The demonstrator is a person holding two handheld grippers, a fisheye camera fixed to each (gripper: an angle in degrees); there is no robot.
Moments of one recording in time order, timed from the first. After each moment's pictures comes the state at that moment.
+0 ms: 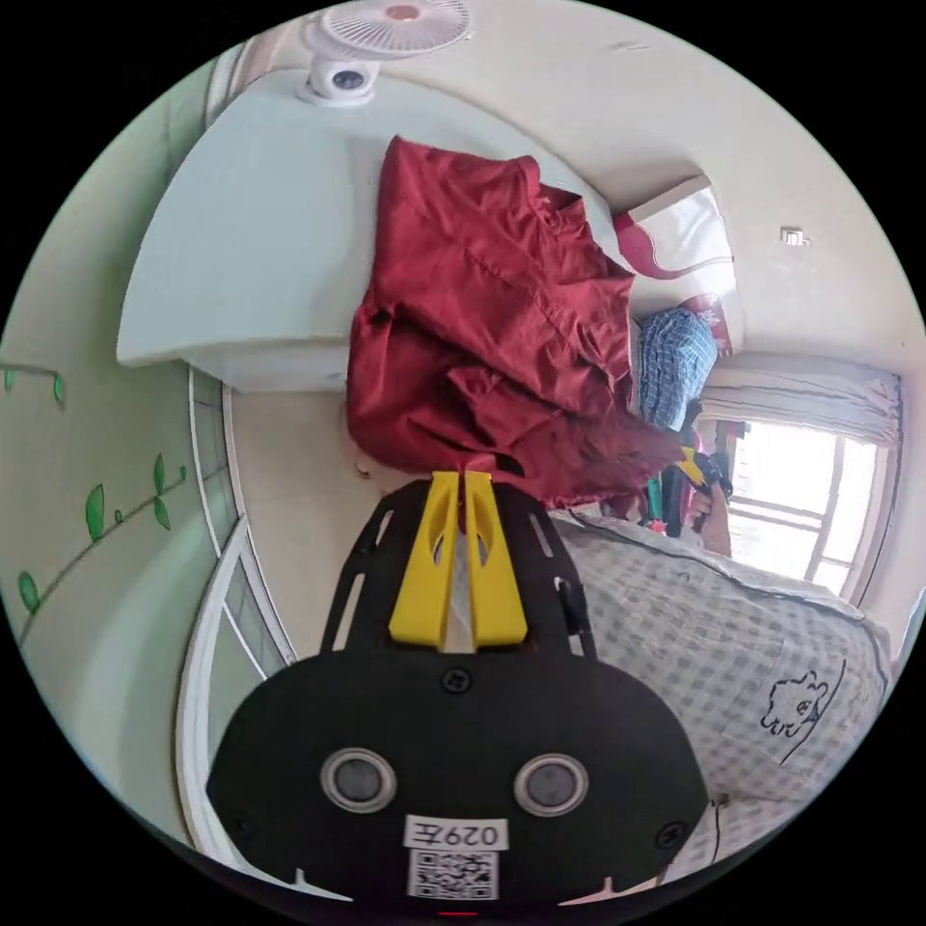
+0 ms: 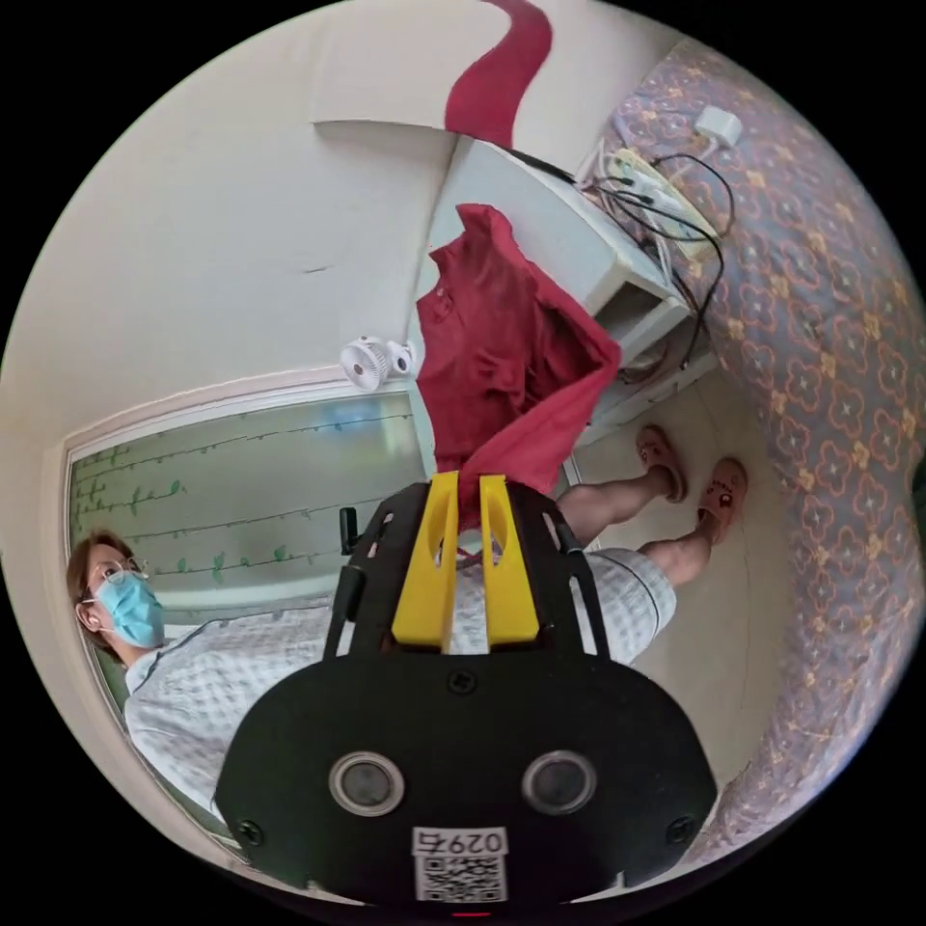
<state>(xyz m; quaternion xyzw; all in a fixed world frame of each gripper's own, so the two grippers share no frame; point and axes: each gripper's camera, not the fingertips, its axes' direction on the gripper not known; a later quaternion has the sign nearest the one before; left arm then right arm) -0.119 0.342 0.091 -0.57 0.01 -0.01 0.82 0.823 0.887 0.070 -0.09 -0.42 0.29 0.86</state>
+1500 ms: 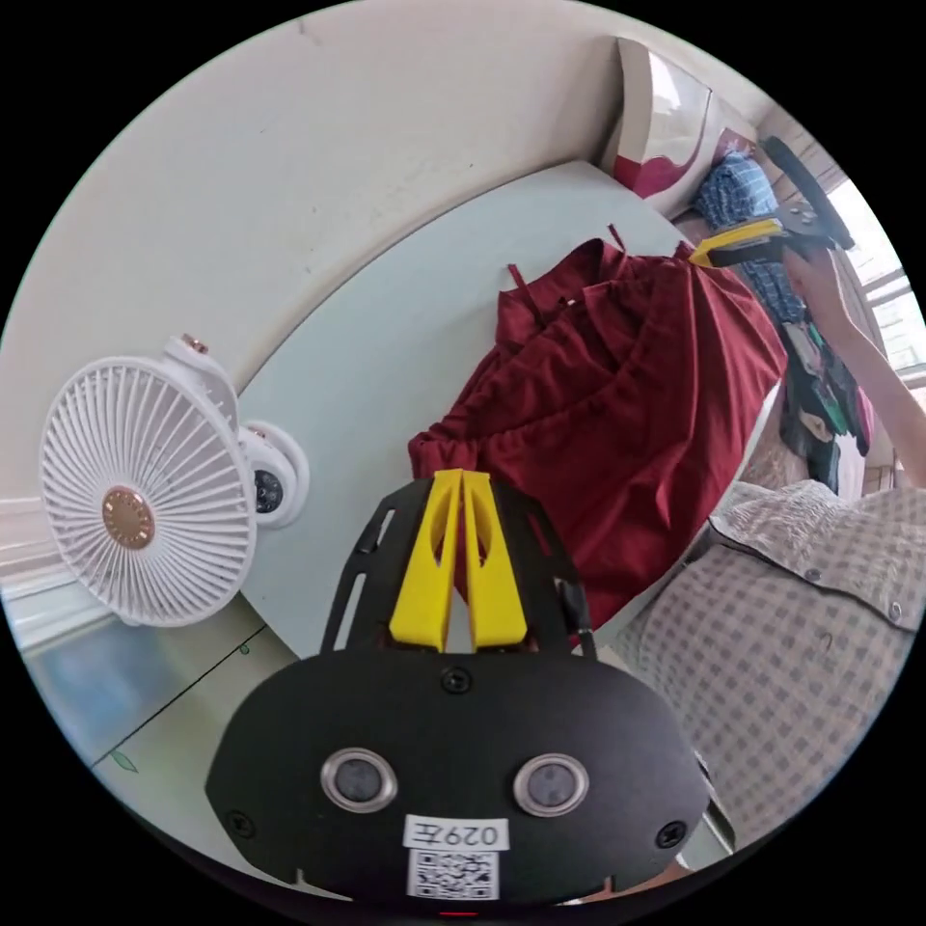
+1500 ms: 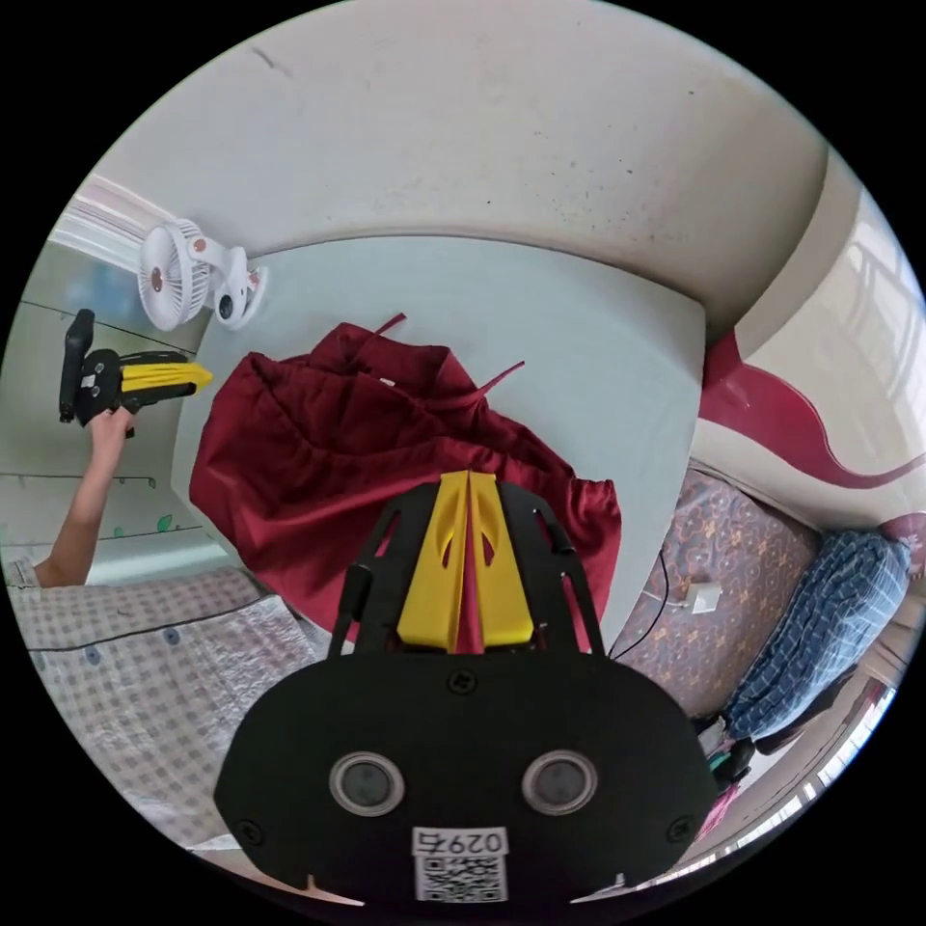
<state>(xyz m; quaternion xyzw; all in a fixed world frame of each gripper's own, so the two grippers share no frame) 0.184 0.288 0.530 -0.57 -0.01 0.37 0.73 0.583 0.300 0.378 -0.22 -0.01 -0.06 0.97</state>
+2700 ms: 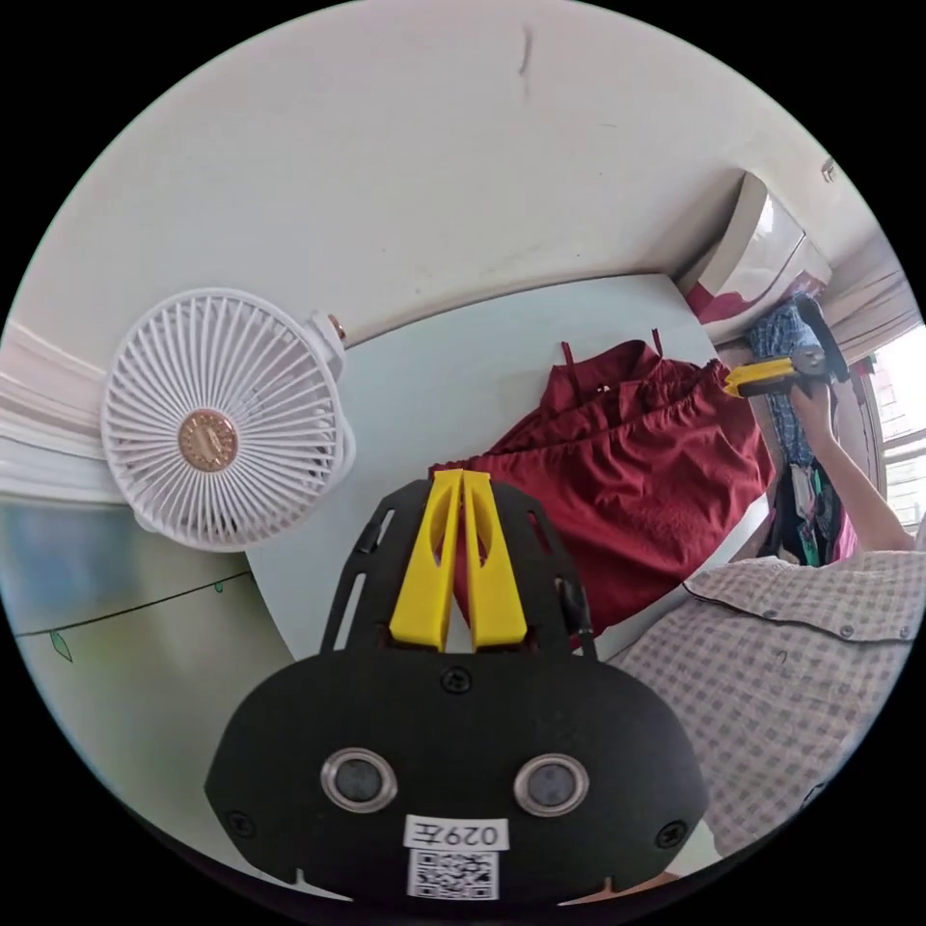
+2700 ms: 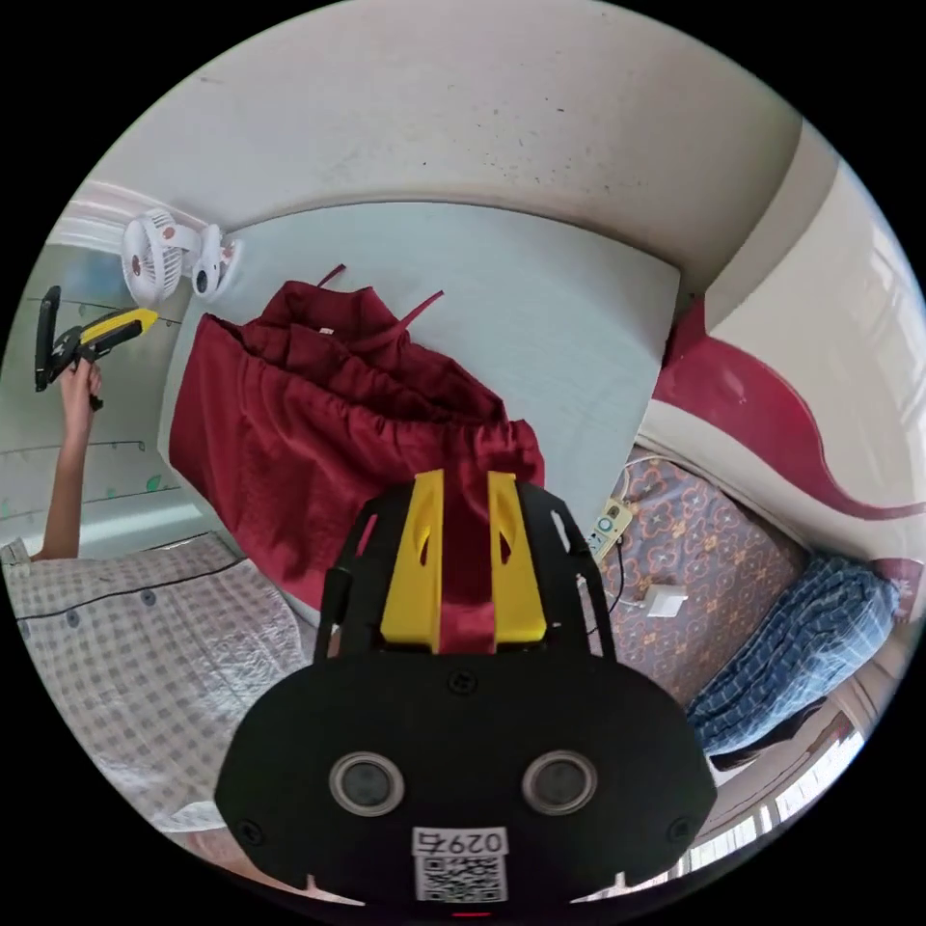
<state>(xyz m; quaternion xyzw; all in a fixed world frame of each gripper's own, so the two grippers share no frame) 0.139 0.242 0.566 -0.52 -0.11 0.23 0.81 0.600 0.194 0.461 -0.29 0.00 -0.11 0.95</state>
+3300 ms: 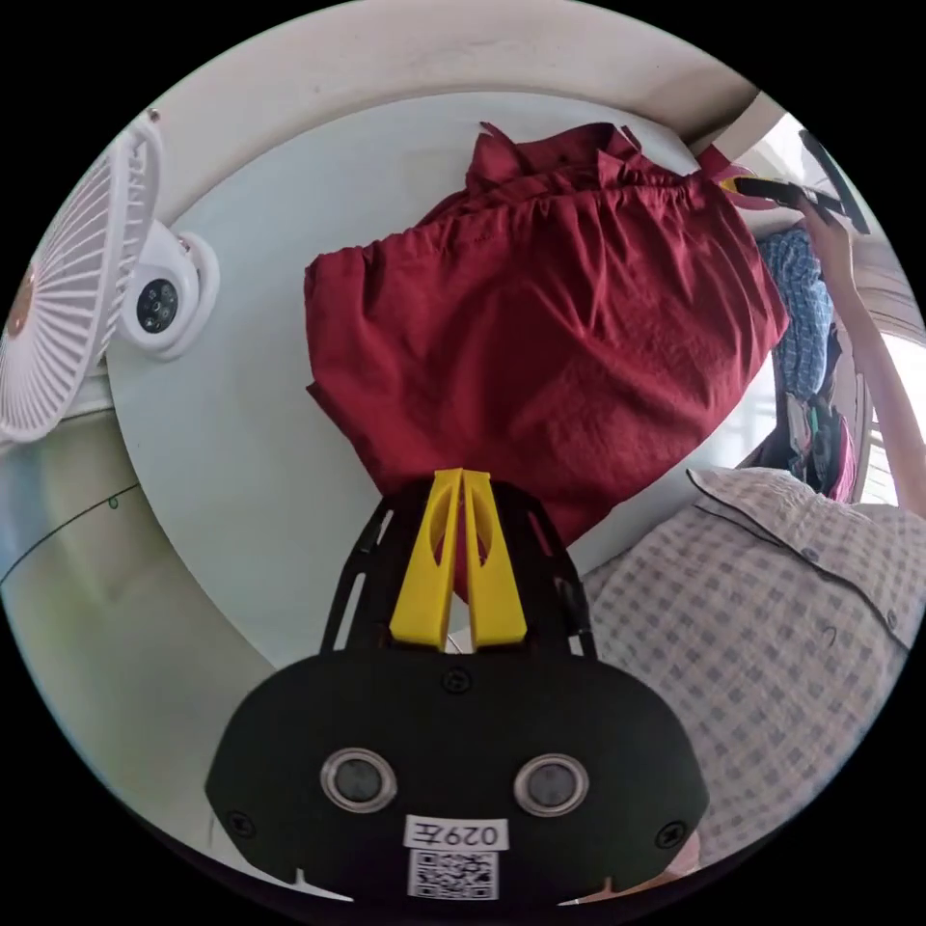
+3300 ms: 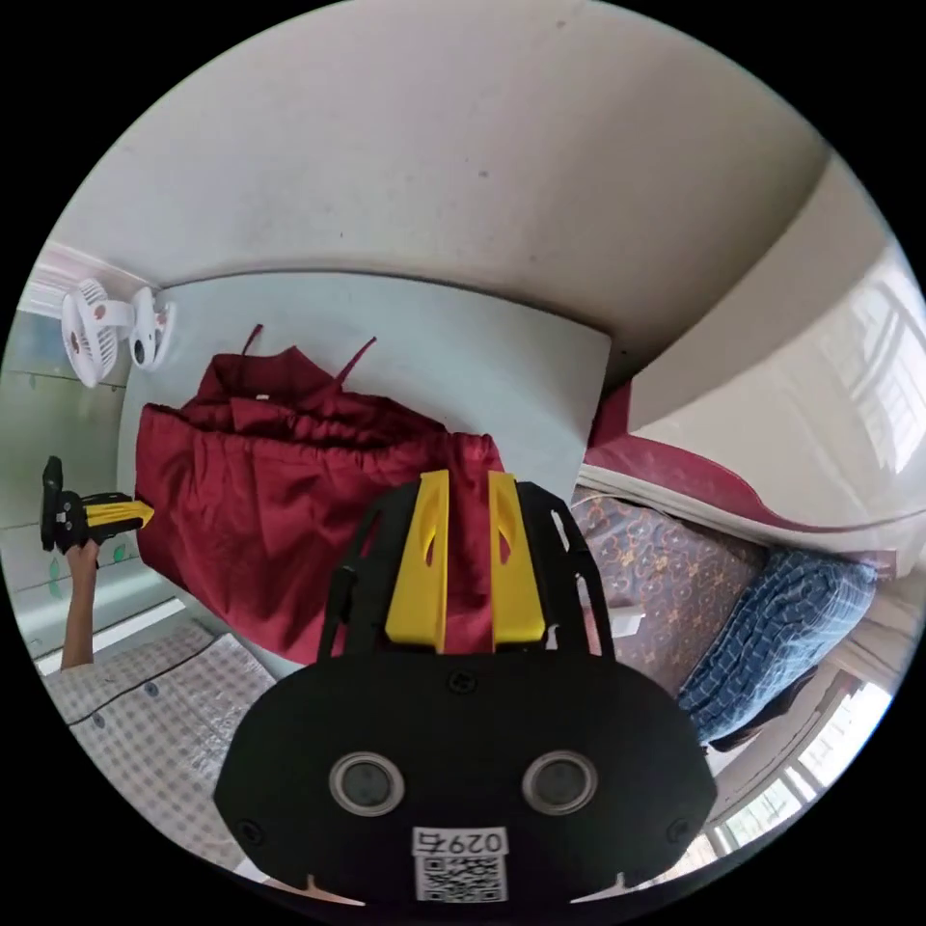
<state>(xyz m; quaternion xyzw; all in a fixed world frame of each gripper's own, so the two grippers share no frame) 0.073 0.340 0.541 -0.64 -0.11 0.17 0.75 0.611 0.172 0.423 -0.19 0.06 -0.04 0.98</state>
